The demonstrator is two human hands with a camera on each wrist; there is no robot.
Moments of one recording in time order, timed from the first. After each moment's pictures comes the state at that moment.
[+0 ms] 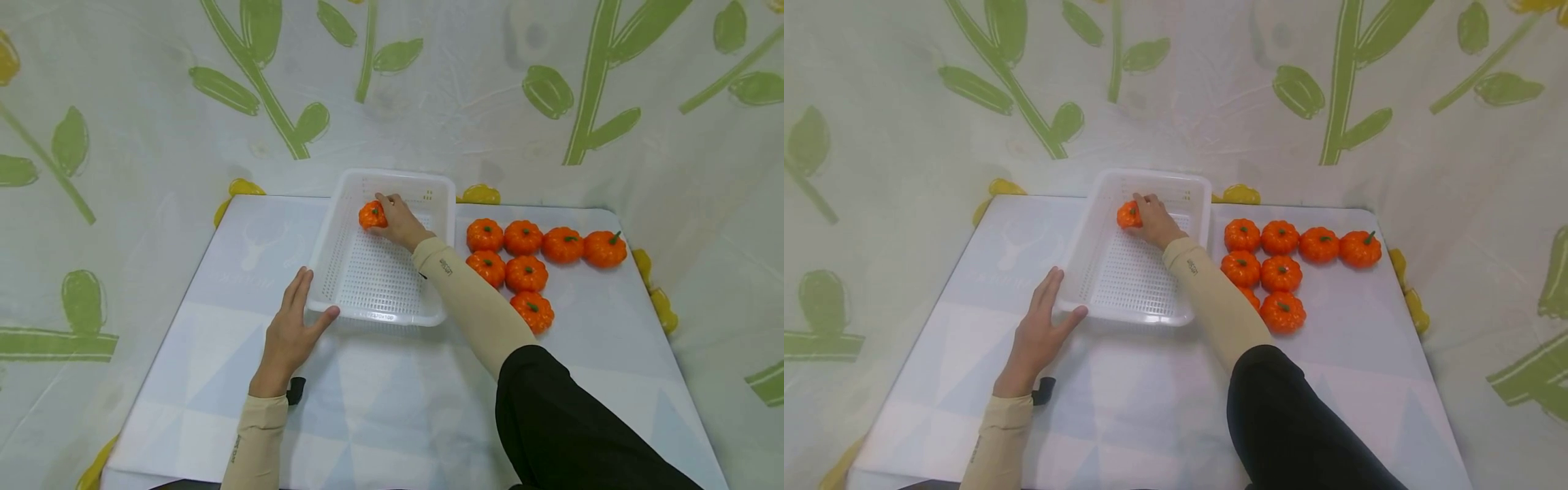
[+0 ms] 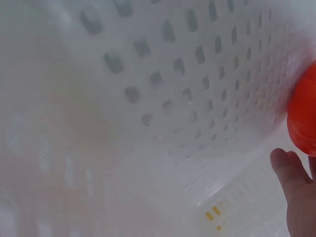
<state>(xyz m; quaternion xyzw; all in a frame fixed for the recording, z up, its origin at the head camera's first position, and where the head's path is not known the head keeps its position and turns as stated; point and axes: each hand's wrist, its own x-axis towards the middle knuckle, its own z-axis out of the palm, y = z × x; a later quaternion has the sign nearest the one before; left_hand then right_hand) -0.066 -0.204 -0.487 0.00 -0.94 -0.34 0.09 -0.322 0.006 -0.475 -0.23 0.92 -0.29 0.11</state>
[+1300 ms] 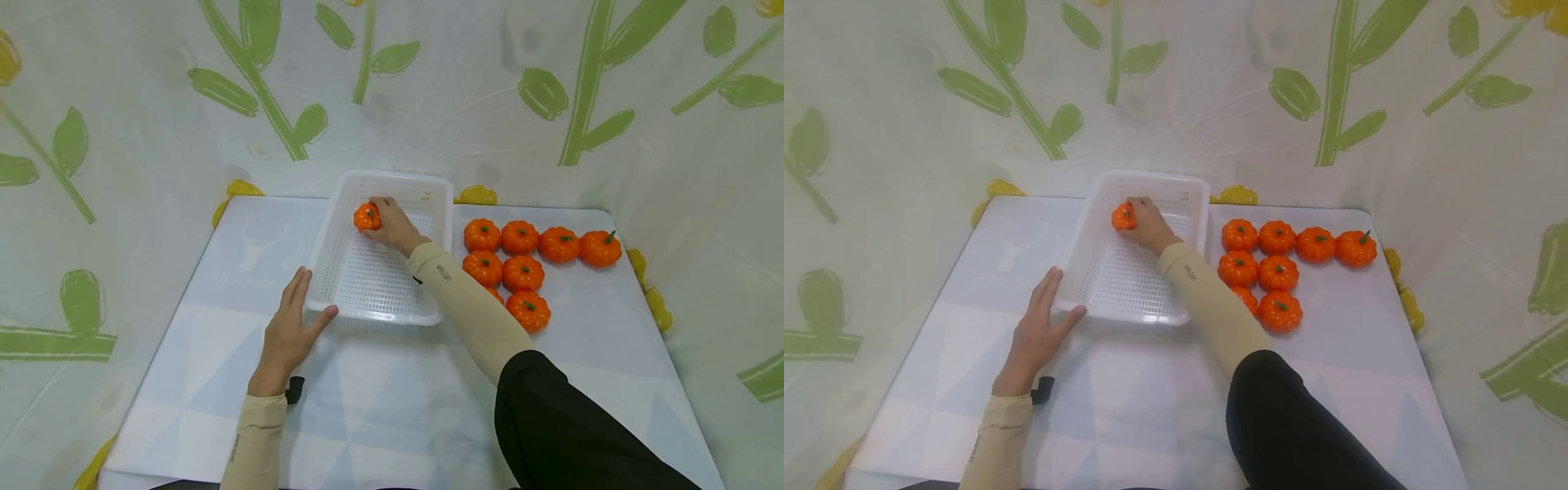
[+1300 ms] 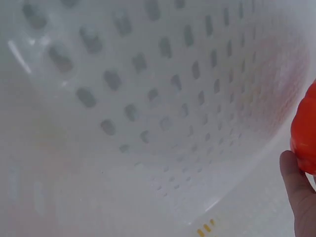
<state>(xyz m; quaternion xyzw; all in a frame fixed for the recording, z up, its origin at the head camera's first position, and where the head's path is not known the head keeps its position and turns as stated) -0.065 -0.204 -0.487 0.00 -0.94 -0.33 0.09 -0.312 -0.002 -0.475 -0.22 0.91 -0.33 0.09</state>
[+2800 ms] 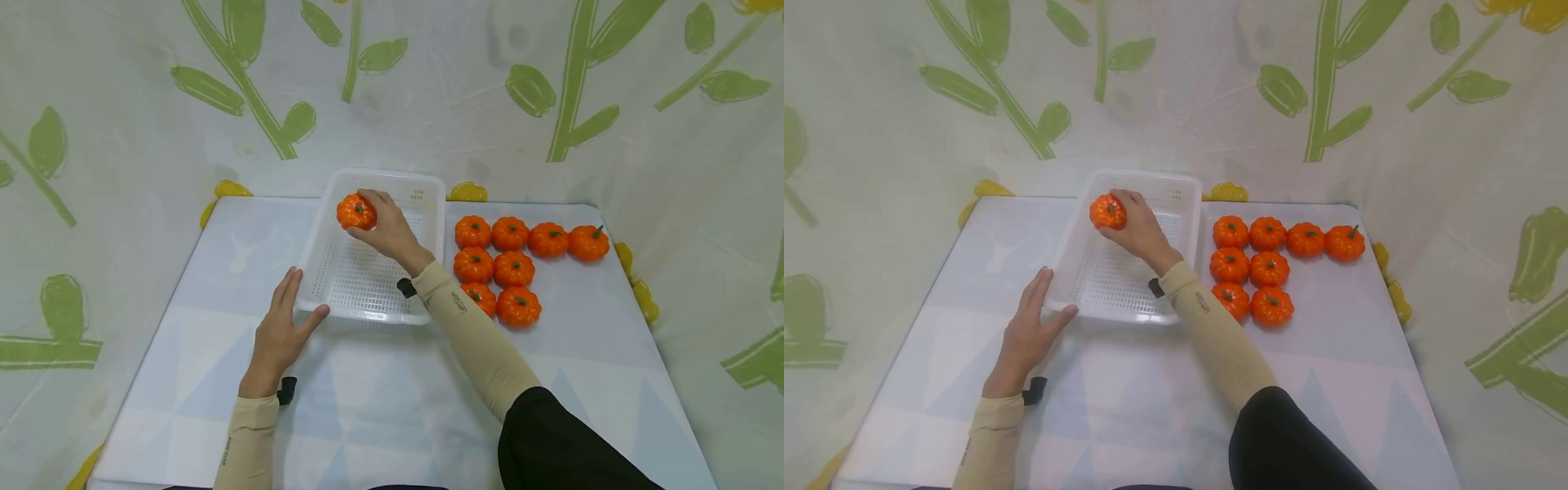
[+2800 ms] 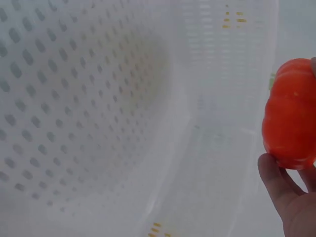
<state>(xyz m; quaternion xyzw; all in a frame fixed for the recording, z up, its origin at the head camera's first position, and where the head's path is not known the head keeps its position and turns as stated) -0.069 -0.206 -0.488 0.00 -0.94 -0.34 0.07 -0.257 0.012 -0.428 -0.25 0.88 -0.41 -0.01</state>
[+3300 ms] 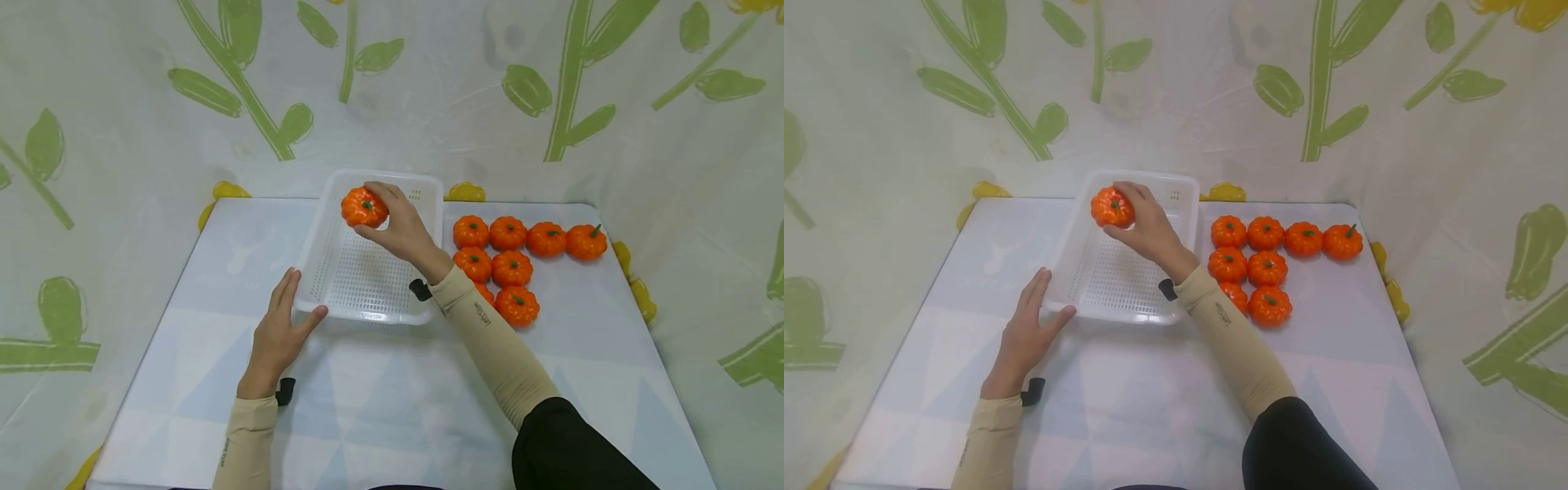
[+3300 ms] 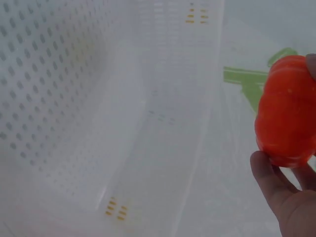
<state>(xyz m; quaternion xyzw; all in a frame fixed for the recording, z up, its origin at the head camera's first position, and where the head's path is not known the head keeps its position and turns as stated) -0.068 -0.206 -0.489 0.00 -0.94 -0.33 0.09 -0.236 0.038 -0.397 -0.27 0.86 -0.42 -0.05</state>
